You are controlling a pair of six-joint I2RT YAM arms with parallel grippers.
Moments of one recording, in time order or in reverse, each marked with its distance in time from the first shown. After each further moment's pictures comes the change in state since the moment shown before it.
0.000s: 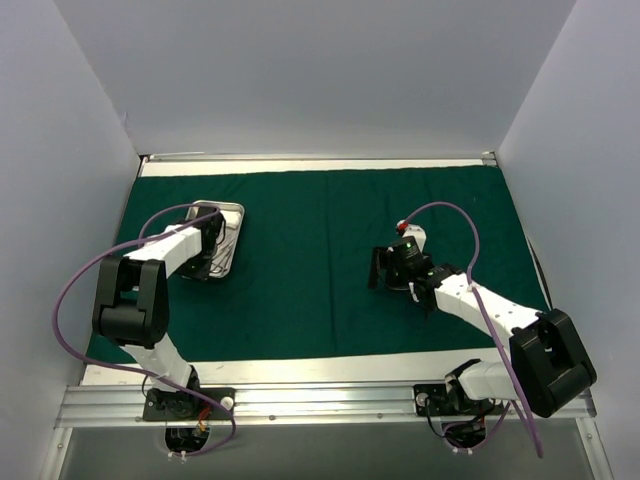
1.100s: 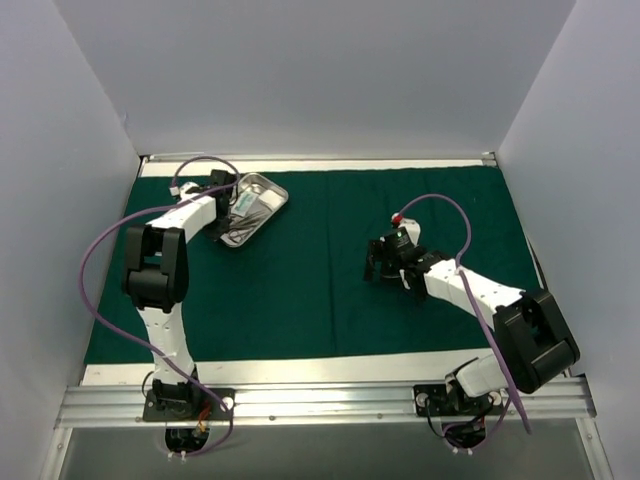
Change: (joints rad) left arm -0.035 0.339 0.453 0.165 0.095 0.648; right arm -0.006 0.137 0.110 -0.037 0.023 0.022
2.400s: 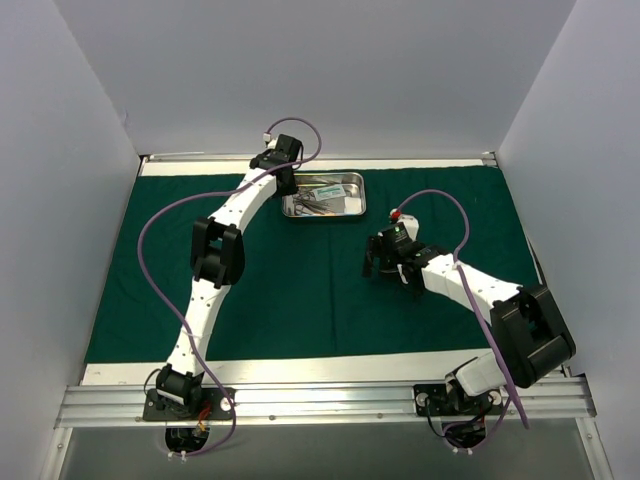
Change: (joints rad) left arm -0.225 0.536 0.942 -0.133 0.183 0.465; right arm -0.002 0.028 0.045 -0.022 0.003 0.001
